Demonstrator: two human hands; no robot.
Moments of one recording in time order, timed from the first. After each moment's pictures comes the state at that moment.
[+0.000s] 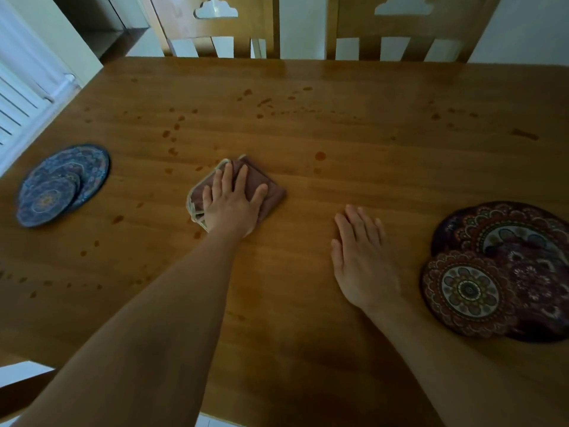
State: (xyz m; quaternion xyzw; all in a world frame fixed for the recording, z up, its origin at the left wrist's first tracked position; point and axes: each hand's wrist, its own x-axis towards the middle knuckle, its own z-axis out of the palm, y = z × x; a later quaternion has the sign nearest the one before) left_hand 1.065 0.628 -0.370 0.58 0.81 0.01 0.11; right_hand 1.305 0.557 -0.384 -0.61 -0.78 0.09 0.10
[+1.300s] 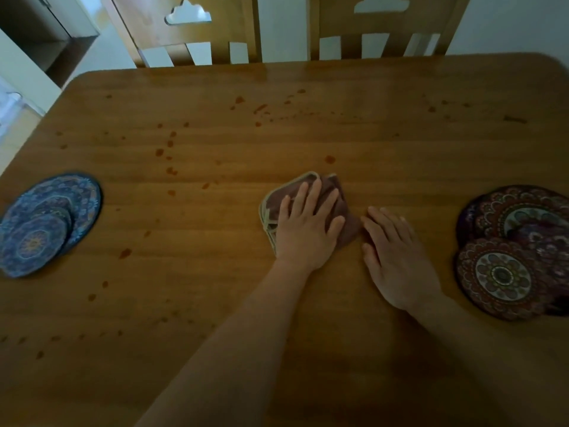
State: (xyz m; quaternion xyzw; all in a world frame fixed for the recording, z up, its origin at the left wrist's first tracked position) left_hand 1.124 0.613 -0.374 0.79 0.61 0.03 0.10; right_hand 1.302 0.557 -0.386 -0.62 -0.78 0.04 0.08
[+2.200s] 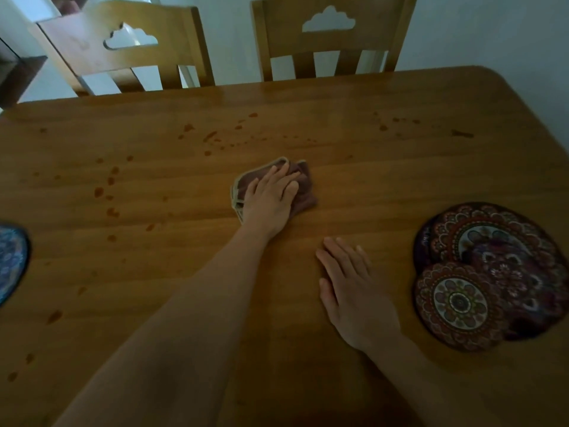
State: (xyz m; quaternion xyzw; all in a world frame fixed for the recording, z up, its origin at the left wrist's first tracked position) left_hand 1.151 0.734 -0.367 0.76 0.61 0.10 0.22; right_hand 1.301 0.558 -0.391 -0.63 -0.76 0.07 0.11
